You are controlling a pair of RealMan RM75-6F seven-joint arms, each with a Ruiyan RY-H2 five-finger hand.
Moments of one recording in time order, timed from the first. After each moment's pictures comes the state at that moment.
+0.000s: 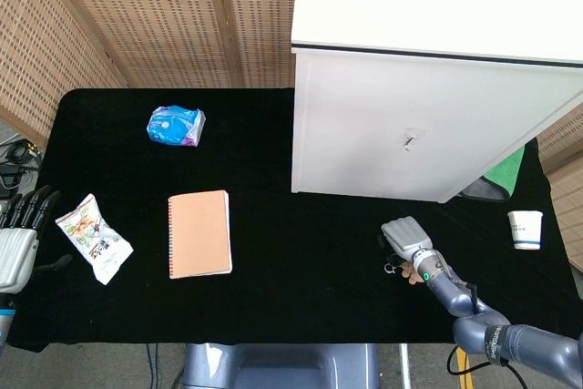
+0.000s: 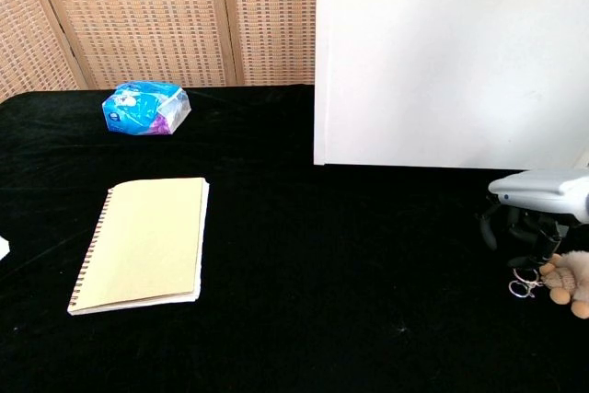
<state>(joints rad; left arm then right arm) -0.15 -1.18 -0.06 -1.50 1.48 1.44 0.02 0.67 -1.46 0.06 -1.34 -1.09 0.66 -0.29</state>
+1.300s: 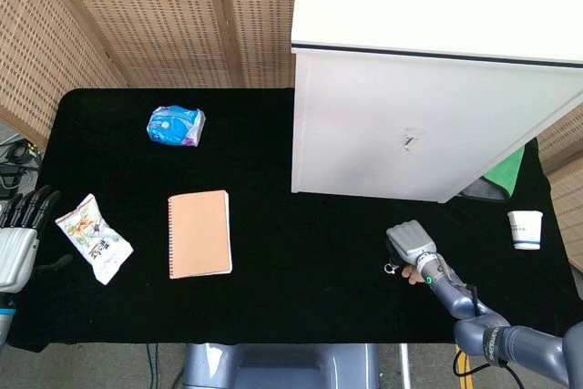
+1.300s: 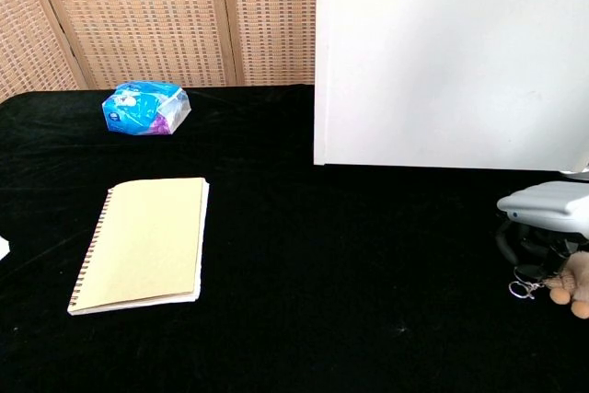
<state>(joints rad) -0.15 -1.17 -0.06 -1.50 1.48 1.43 0.01 0.67 -1.51 -0.01 -1.24 -1.12 0.67 -0.29</state>
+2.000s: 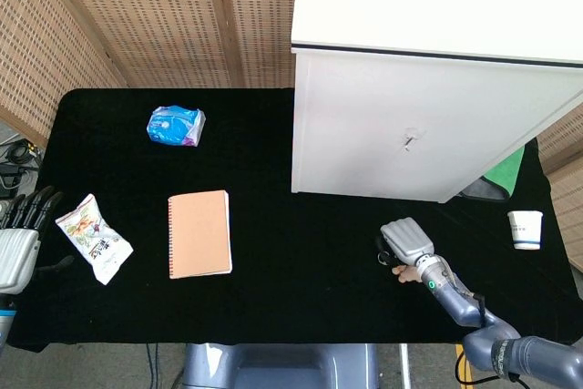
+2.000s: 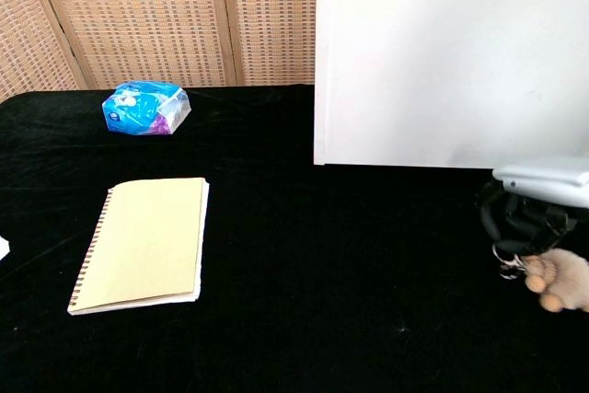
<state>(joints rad) -0.15 -1.16 -0.05 -1.51 1.50 1.44 0.00 0.62 -1.42 0.02 -1.39 -1.31 0.84 -0.08</state>
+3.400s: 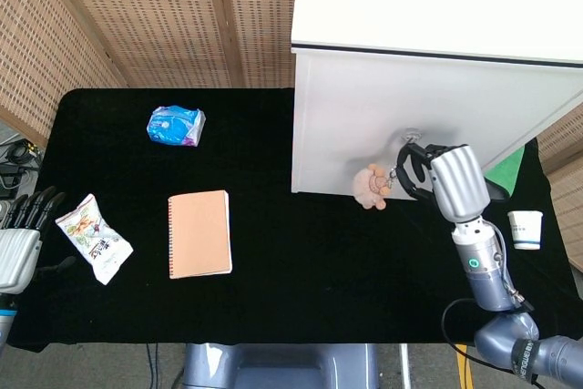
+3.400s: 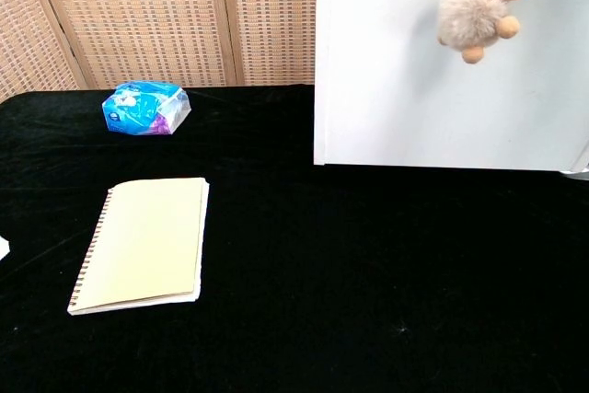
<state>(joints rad) -0.16 -1.16 -0.04 -1.51 1.50 1.43 -0.02 0.55 -1.27 0.32 -1.60 -1.51 1.44 -0.02</state>
